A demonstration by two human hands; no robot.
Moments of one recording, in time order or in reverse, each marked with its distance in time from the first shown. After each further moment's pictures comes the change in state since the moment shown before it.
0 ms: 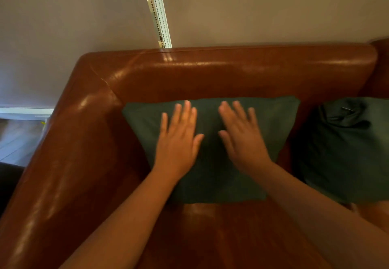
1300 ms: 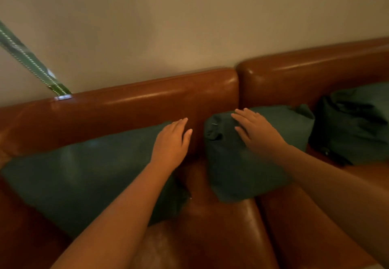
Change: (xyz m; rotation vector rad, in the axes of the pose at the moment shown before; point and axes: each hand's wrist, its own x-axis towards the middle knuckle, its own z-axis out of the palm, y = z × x) left_hand 0.122 0.256 -0.024 -0.473 -0.260 0.041; right_hand -0.087 0.280 -0.184 -0.068 -0.302 0.311
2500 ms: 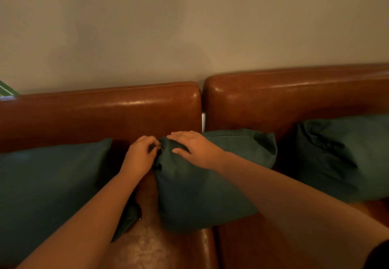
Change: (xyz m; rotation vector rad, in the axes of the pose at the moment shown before) left_hand 0.072 0.061 0.071 -0.215 0.029 -0.274; right_hand 0.066 0.060 0.011 0.332 -0.281 -0.362
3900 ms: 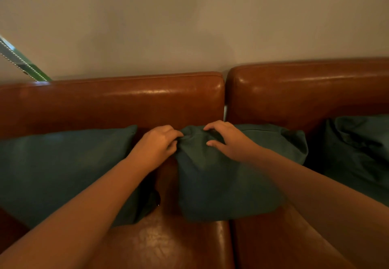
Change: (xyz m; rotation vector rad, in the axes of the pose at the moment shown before) left_hand -0.017 -0.002 -0.039 0.321 -0.011 0.516; right_hand -0.016 0.013 -0.002 0.117 0.119 0.047
